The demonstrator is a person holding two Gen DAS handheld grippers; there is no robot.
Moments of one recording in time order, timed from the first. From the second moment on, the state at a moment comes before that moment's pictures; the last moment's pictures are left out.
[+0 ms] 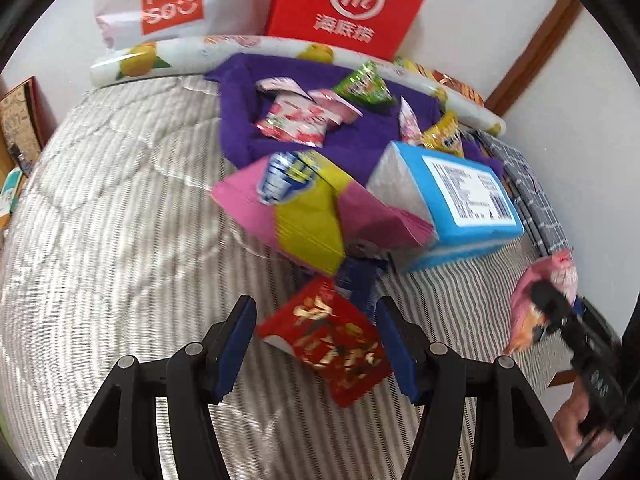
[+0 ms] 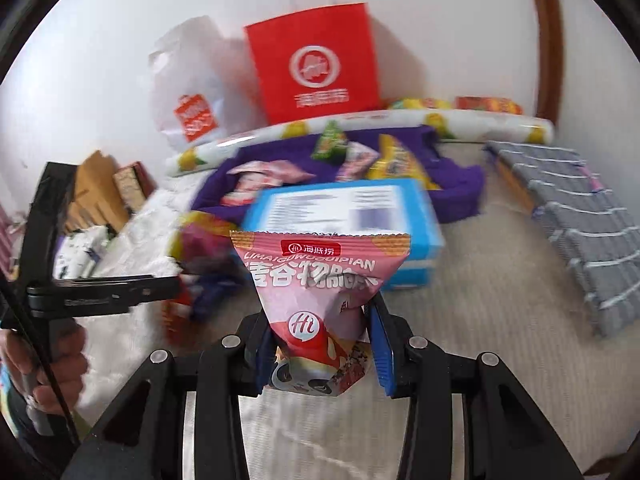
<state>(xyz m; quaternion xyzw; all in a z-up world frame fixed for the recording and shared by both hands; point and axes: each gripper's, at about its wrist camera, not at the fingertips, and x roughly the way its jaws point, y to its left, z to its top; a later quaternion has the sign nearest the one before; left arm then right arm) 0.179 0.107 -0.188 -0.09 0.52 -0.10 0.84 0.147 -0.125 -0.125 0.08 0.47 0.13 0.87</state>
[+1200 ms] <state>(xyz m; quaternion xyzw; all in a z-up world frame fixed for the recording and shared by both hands) 0.168 0.079 -0.210 0.00 0.46 -0.05 0.89 0.171 -0.148 -0.180 0.03 0.48 0.16 0.86</state>
